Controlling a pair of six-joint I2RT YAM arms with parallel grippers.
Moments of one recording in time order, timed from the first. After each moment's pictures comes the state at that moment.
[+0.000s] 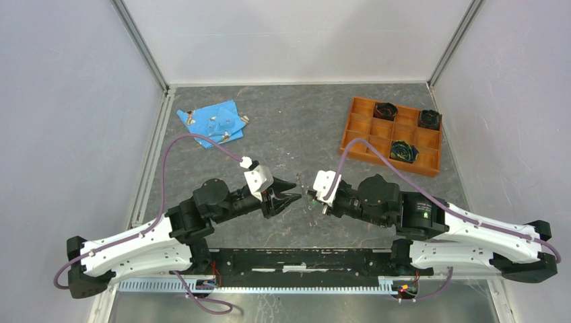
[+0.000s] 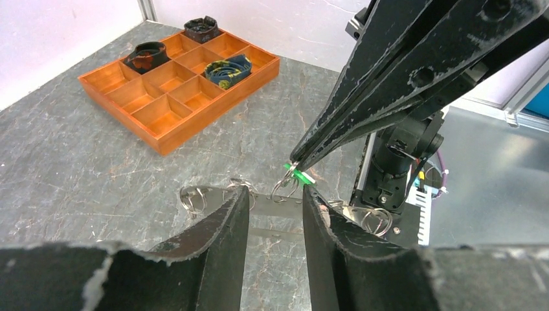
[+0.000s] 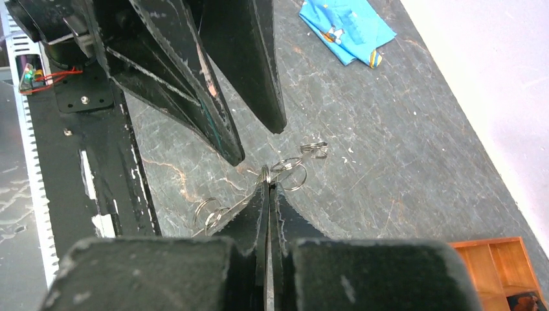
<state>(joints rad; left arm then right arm) -1.16 0.73 0.70 0.04 0.03 -0.06 1.32 0.87 1.01 -0.46 0.22 -0.24</state>
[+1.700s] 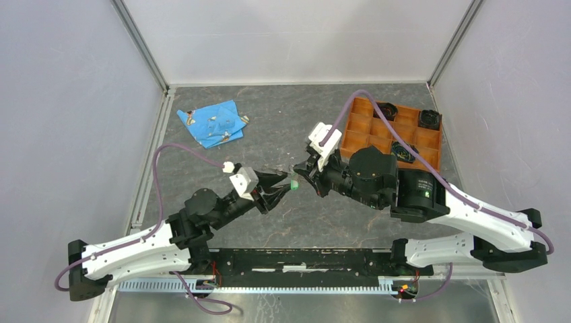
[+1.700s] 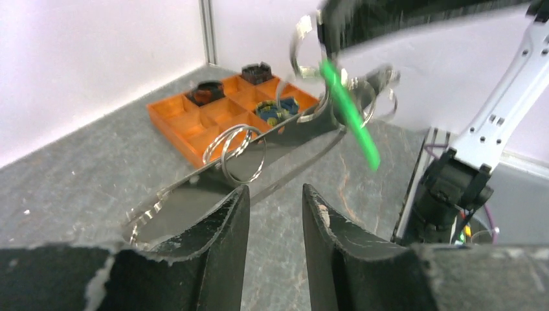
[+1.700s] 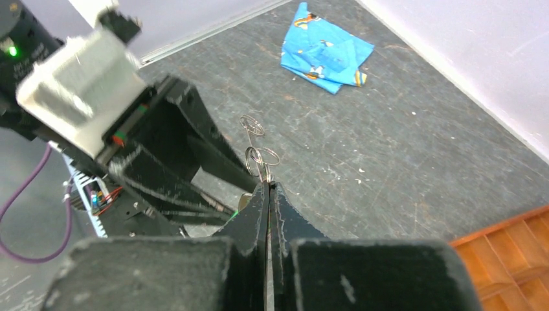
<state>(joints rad) -1.17 0.66 0.56 0.25 -0.14 -0.03 1.31 1.13 1.49 -0.61 0.36 0.05</state>
